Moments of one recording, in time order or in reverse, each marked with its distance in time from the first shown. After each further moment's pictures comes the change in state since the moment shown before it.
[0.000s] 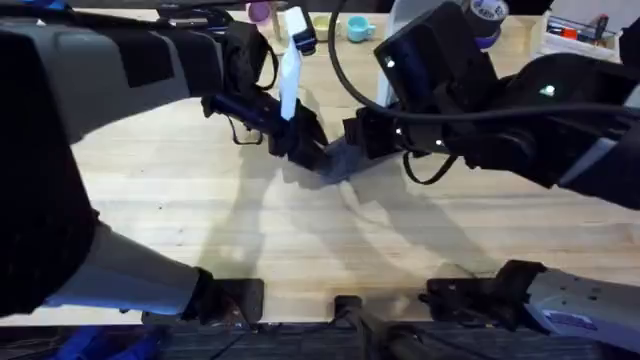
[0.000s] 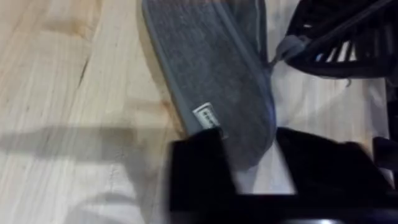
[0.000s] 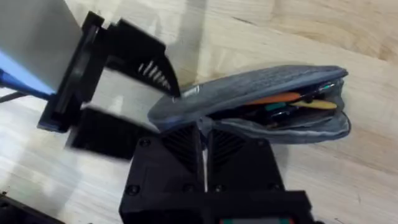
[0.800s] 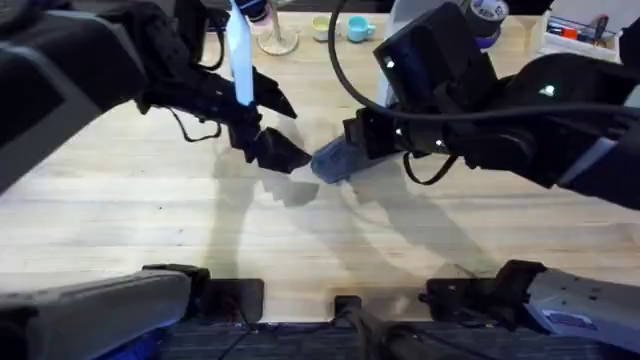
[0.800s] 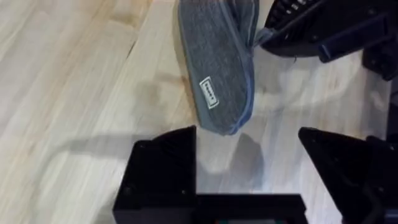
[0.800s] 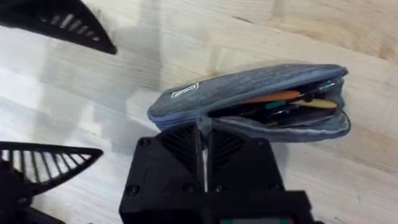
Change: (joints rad) left arm 0.149 -0.271 0.000 -0.171 -0.048 0.004; right arm 0.000 0.000 0.000 -0.004 0.000 0.000
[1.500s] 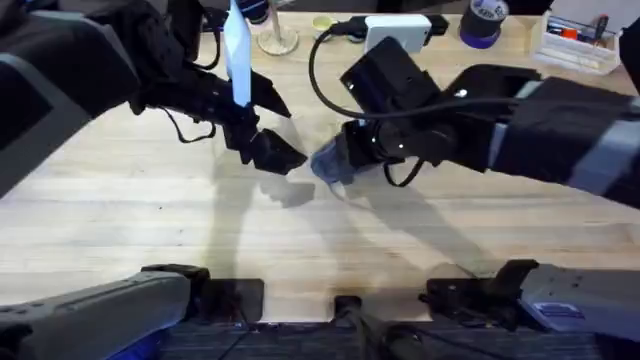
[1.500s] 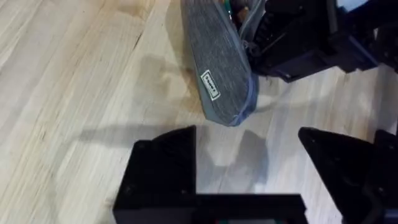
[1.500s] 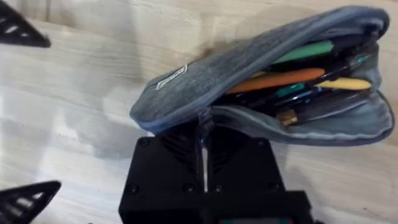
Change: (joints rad) left arm 0.007 -0.036 0.000 -0.013 -0.059 0.000; right arm 0.001 0.170 -0.007 0.013 -0.019 0.116
